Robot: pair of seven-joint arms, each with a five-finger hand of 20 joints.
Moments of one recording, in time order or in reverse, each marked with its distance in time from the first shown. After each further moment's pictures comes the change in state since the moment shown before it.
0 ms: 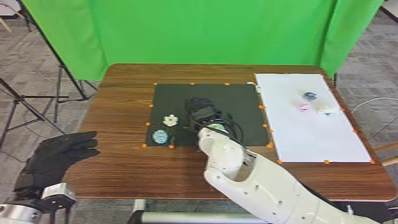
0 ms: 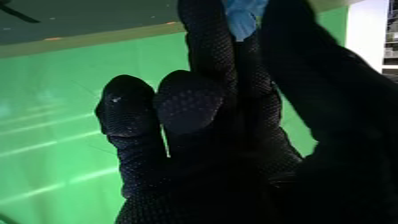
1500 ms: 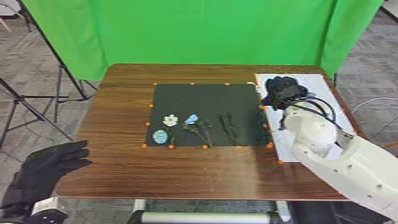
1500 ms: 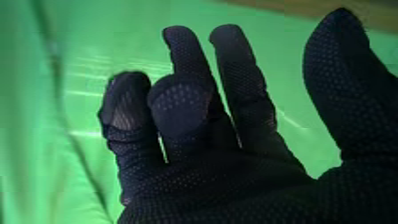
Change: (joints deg) left arm 9.0 0.8 -1.8 -2.3 -1.4 3.6 6.1; right arm 2.0 31.1 8.8 -5.2 5.4 -1.3 -5.2
